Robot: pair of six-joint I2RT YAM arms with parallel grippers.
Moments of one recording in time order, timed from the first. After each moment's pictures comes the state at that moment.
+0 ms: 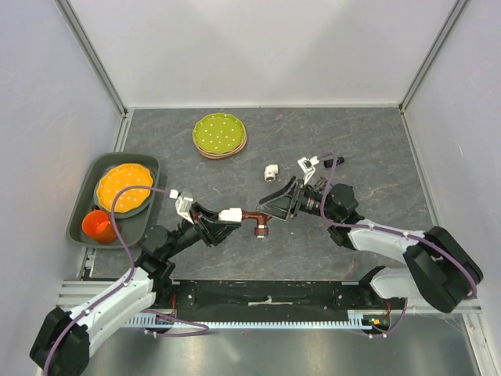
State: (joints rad) left arm -0.58 0.60 0.04 0.78 0.47 -0.67; right arm 0.63 1.34 0.44 1.10 -0.68 1.07
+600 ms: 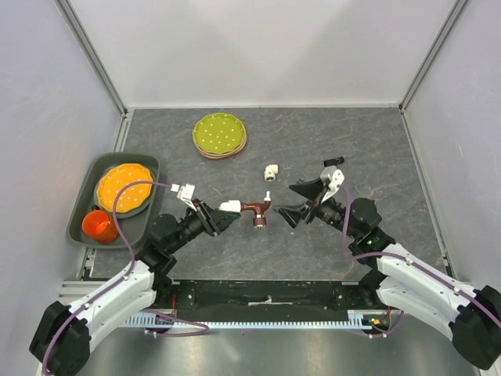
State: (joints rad) left arm -0.58 0.67 0.13 0.54 0.30 -0.83; right arm 0.64 0.84 0.39 0.57 -0.33 0.33
